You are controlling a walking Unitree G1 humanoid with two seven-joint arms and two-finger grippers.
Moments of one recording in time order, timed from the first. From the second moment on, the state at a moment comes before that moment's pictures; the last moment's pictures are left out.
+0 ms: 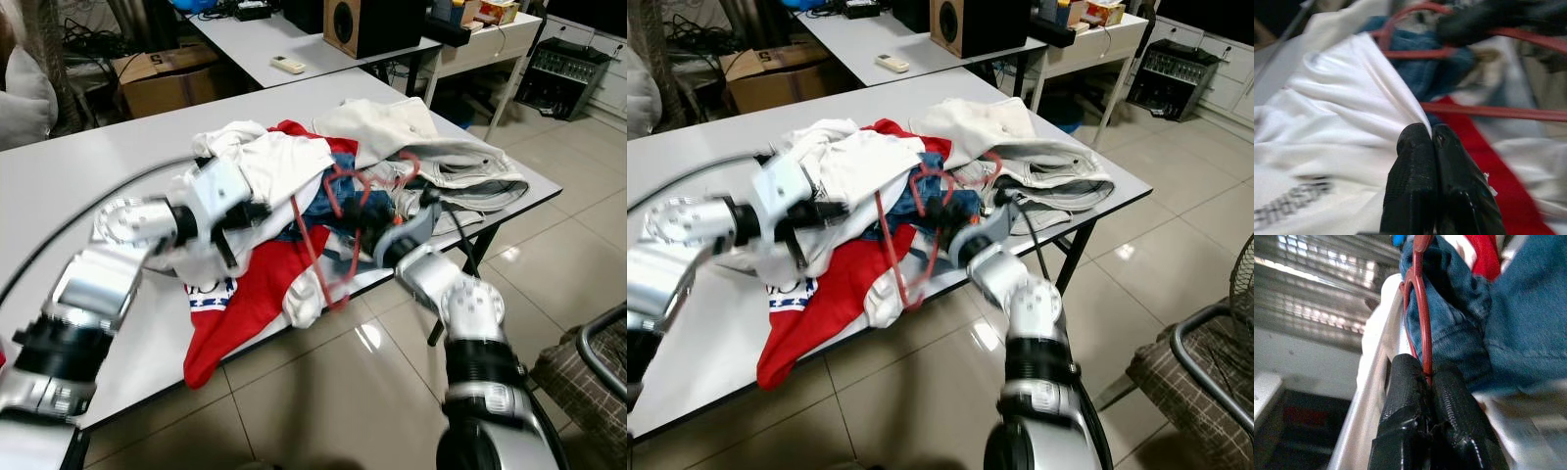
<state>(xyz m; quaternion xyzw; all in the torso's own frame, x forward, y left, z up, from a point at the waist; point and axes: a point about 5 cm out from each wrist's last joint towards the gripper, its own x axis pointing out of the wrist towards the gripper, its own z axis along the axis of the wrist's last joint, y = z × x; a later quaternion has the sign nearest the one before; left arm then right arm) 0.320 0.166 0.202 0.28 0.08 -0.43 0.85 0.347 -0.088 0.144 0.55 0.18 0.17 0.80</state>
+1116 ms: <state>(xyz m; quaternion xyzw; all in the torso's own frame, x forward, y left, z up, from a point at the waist) 0.282 0.069 0.209 -0.08 0.09 -0.56 0.82 0.366 -0.080 0.147 0.63 0.13 0.13 0.75</state>
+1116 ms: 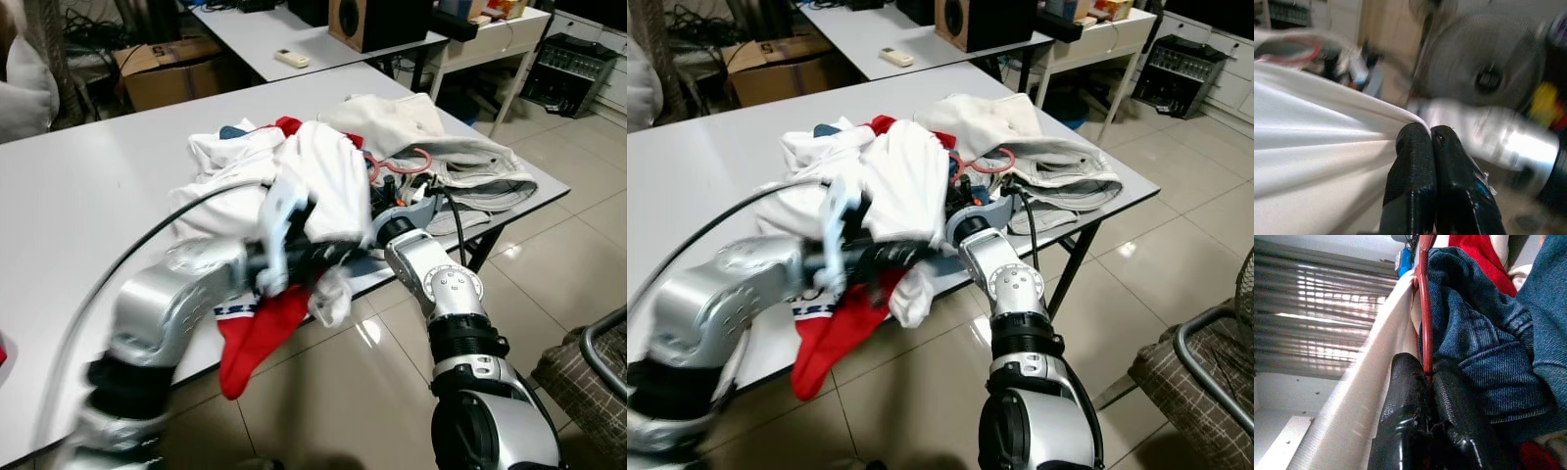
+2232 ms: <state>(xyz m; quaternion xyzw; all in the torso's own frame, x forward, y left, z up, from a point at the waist) 0.298 0.079 0.232 -0.13 0.11 -0.52 0.84 0.386 -0.058 0.182 0.68 0.10 0.17 0.70</state>
